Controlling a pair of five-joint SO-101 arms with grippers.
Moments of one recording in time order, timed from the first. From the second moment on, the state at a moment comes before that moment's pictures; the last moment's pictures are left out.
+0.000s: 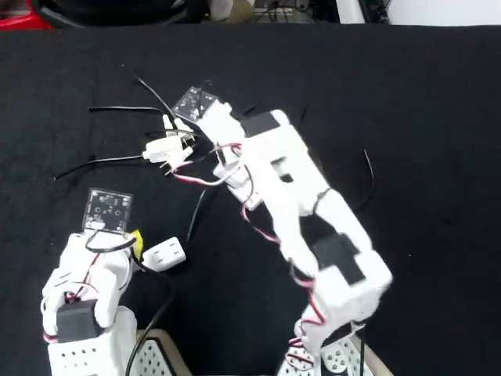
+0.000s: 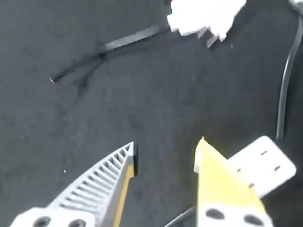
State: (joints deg) left arm -14.6 -102.2 85.5 72.7 -22.9; right arm -24.7 16.1 1.6 68.1 30.1
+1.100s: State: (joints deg) left arm -14.6 -102.2 87.8 72.7 -27.8; right arm -22.2 37.8 -18.4 71.1 32.1
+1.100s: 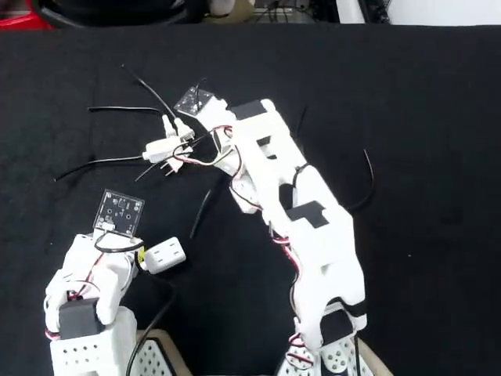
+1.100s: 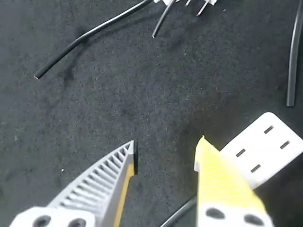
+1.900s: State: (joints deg) left arm -14.6 -102.2 88.6 72.7 -27.9; right arm -23.9 30.1 -20.7 84.6 29.5
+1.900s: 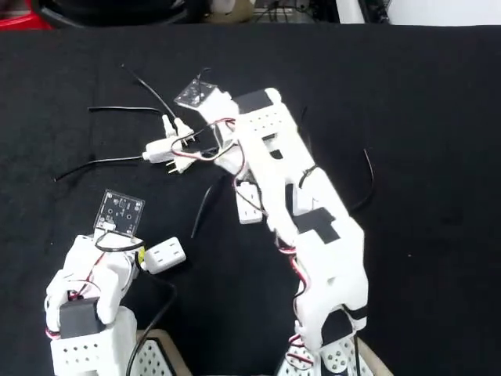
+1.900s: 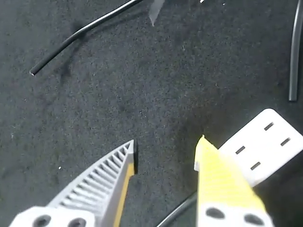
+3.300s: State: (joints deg) left arm -14.6 -102.2 88.8 72.7 -27.9; right arm -39.1 13.6 31.9 78.5 30.4
